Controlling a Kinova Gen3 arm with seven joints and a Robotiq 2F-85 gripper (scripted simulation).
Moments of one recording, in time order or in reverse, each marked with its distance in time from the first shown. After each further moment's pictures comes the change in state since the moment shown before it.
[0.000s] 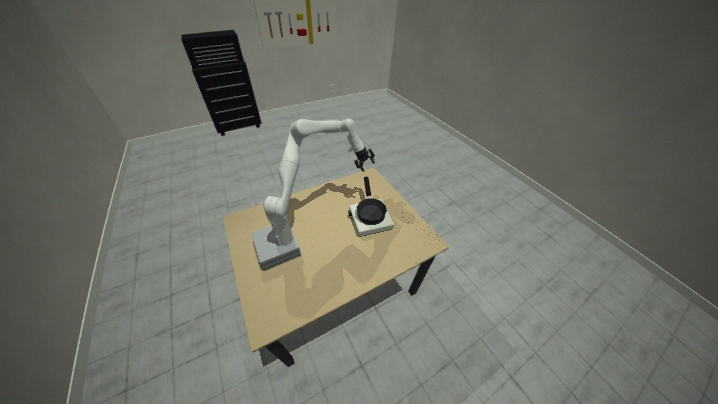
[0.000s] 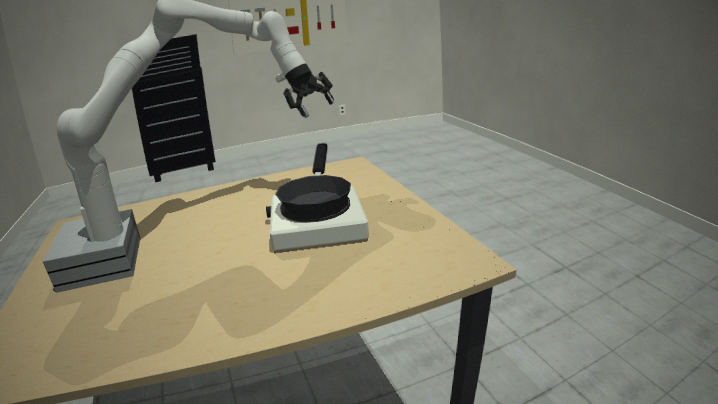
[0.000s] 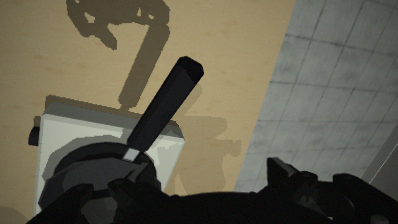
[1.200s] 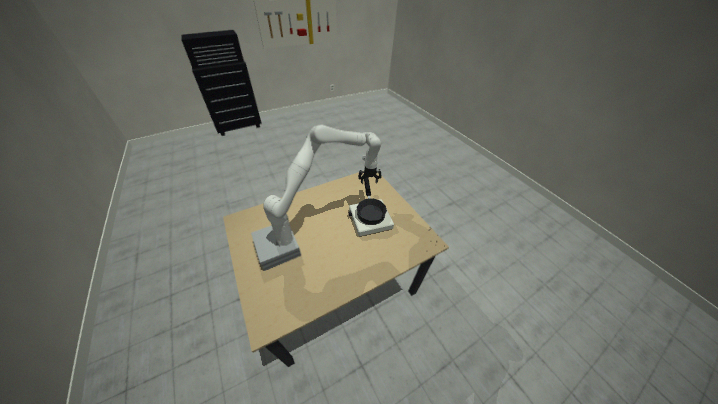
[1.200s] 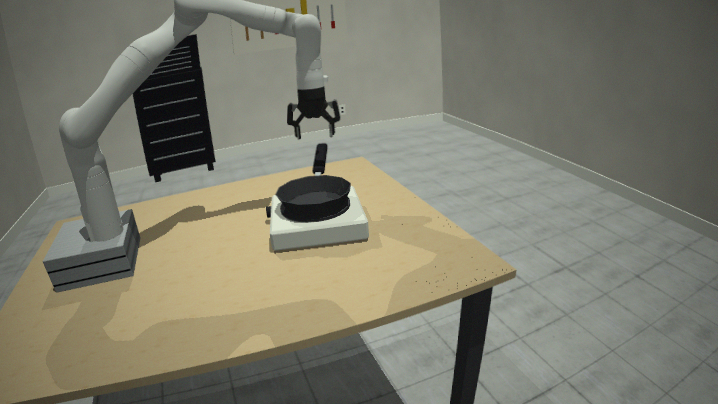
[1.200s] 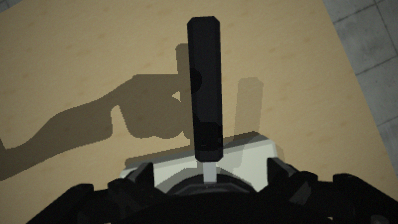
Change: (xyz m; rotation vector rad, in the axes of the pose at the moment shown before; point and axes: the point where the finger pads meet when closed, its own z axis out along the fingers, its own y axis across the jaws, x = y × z) arm -0.042 -0.072 0.069 0.403 0.374 0.542
